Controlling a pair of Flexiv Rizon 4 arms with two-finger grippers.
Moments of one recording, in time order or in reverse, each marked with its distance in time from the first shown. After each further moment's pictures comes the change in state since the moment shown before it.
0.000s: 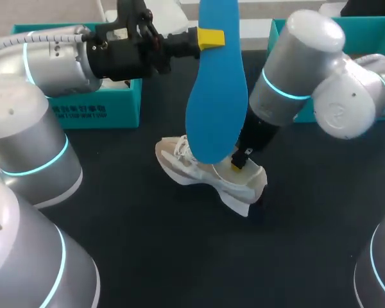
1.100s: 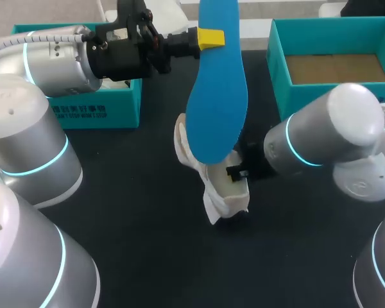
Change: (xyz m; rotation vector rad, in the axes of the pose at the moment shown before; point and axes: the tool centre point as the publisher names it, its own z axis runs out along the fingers) left arm 0.000 0.000 0.000 0.000 0.000 0.000; right arm 0.029 -0.006 0.013 -0.332 -0.066 0.482
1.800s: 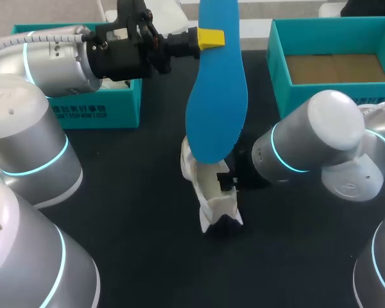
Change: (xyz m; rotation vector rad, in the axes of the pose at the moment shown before) left arm 0.000 0.000 0.000 0.000 0.000 0.000; right arm 0.012 -0.016 0.022 0.054 -0.004 0.153
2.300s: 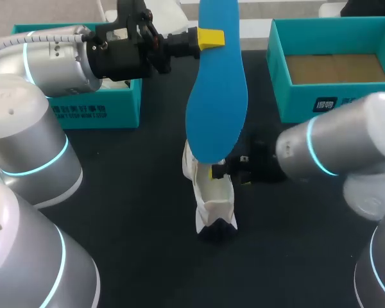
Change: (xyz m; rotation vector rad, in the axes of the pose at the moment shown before) left arm 0.000 0.000 0.000 0.000 0.000 0.000; right arm 0.031 0.006 -0.065 -0.122 0.199 0.063
